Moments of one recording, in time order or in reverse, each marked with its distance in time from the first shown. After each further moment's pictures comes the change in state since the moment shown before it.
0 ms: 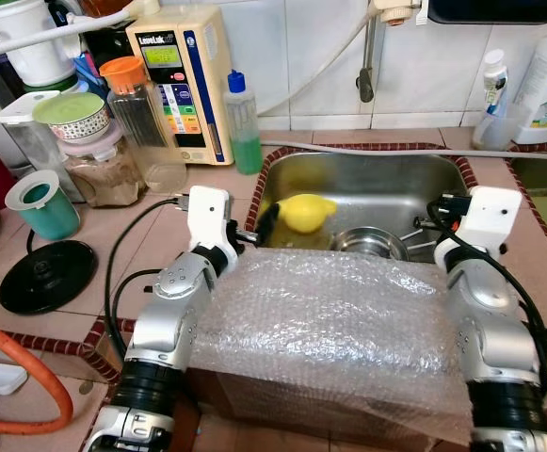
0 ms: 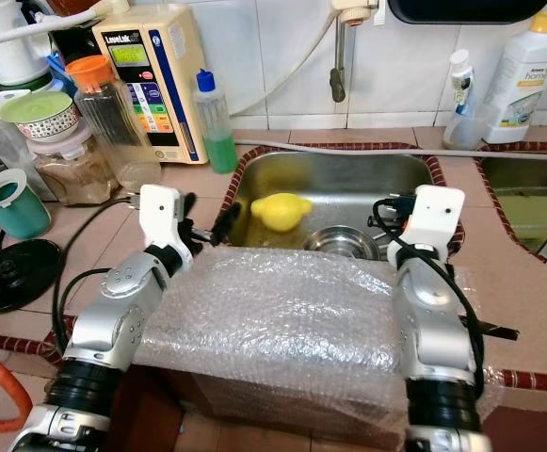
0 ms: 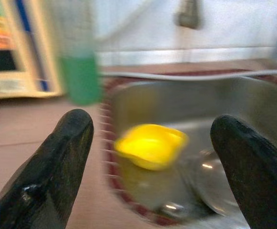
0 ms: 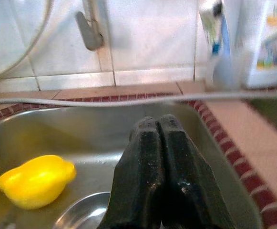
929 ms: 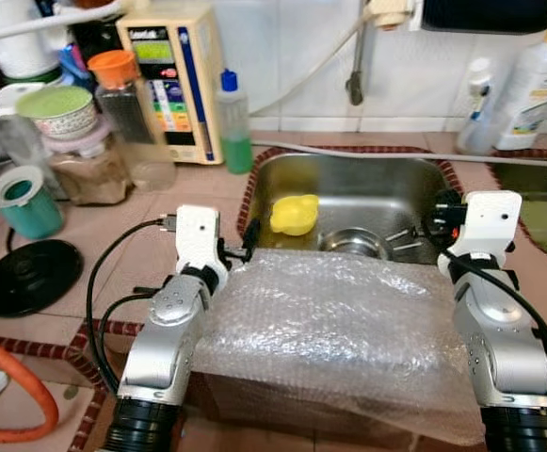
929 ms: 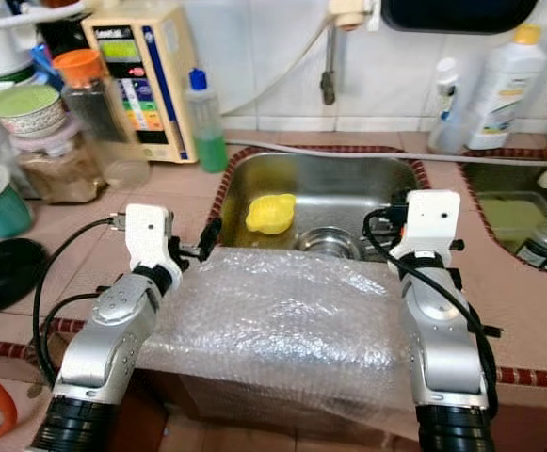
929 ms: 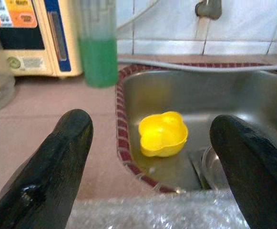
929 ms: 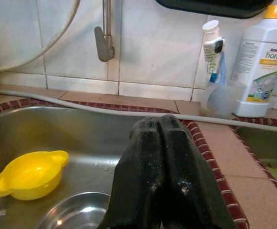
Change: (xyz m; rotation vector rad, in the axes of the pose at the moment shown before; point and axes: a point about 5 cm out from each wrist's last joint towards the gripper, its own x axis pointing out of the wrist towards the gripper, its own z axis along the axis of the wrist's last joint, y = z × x) left arm -0.025 -0.006 -0.011 -0.010 0.029 0.097; right arm -0.016 0.004 0.010 -0.062 -0.030 0.069
